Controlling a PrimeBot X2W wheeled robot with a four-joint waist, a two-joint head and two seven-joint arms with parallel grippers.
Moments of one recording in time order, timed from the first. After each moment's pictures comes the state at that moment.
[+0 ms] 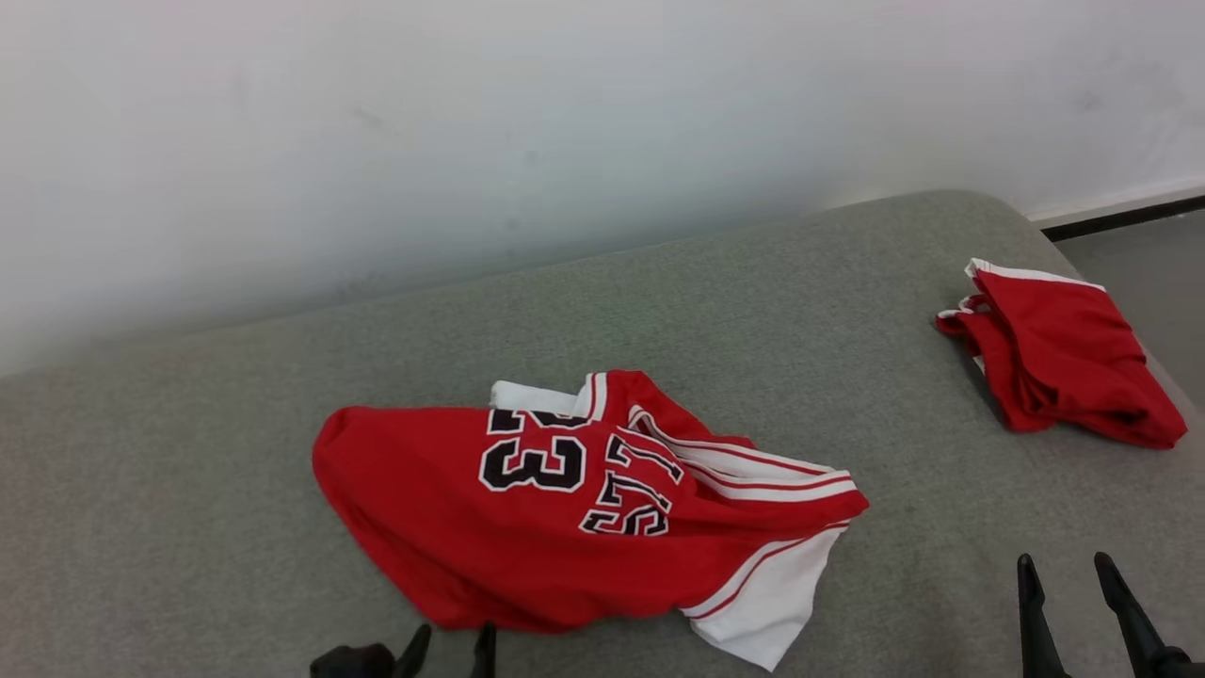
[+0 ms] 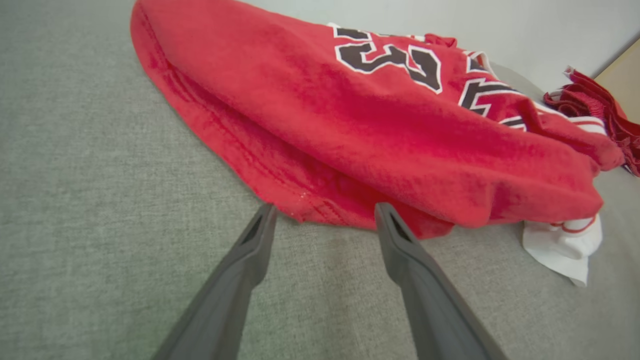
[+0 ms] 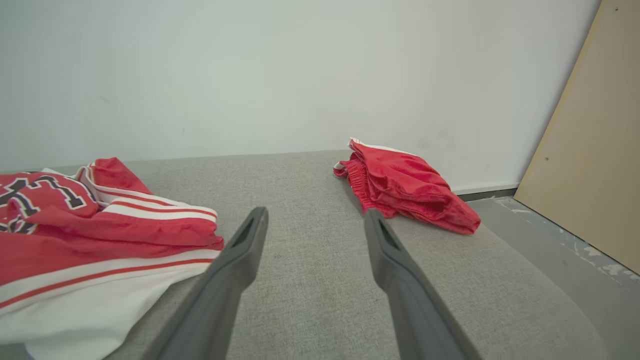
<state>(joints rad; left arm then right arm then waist) -0.01 0.05 -0.25 0.32 -0.33 0.04 -0.09 0.05 -0.05 -0.09 0.20 0.12 0.13 -0.26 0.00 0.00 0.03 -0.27</state>
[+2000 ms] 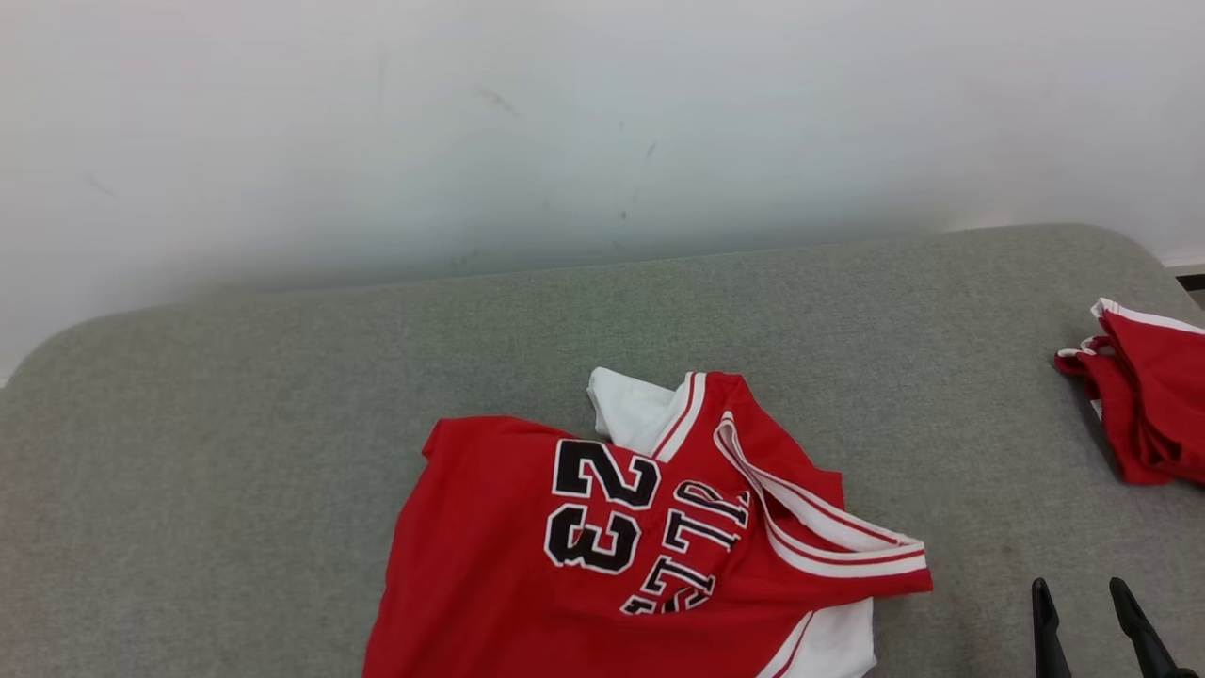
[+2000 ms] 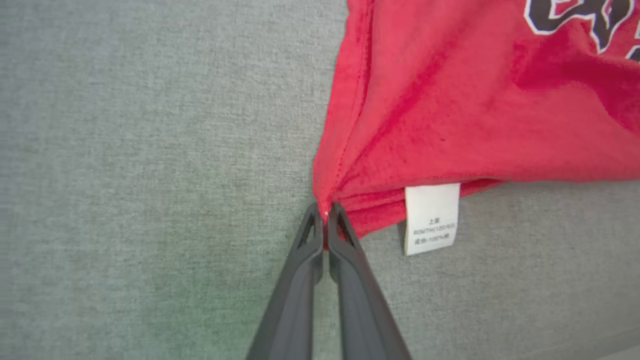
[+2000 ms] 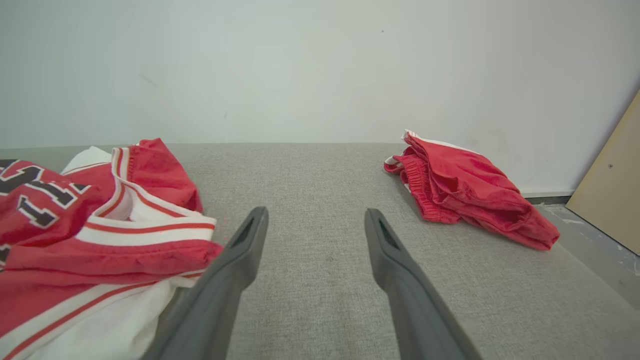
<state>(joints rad) 0.26 0.23 -0.19 0.18 -0.43 0.09 -0.02 0.08 -0.05 -0.12 0.21 0.11 0.13 -0.26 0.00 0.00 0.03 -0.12</state>
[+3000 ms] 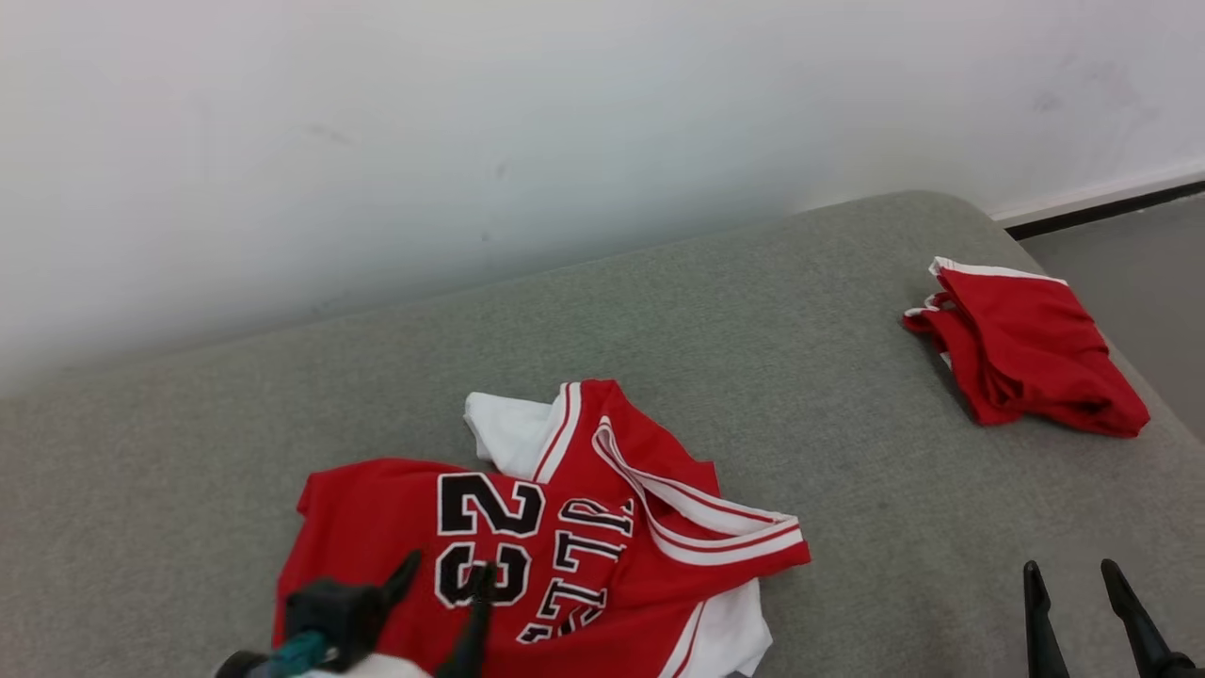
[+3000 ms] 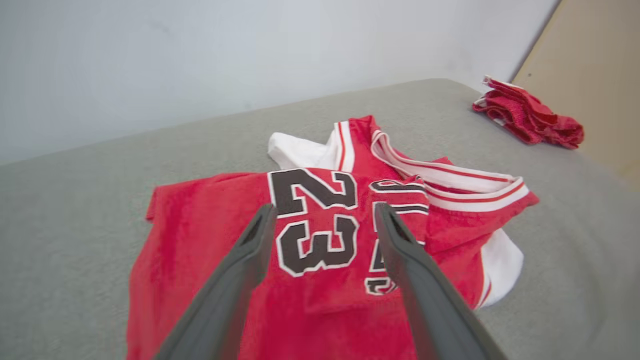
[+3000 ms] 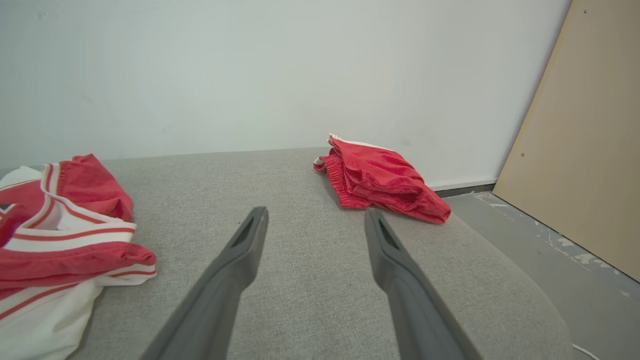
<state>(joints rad) 0.09 0.33 -0.30 -0.23 -0.31 0.16 0.21 0.06 -0.05 -0.11 0.20 0.11 0.13 -0.26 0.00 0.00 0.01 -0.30</state>
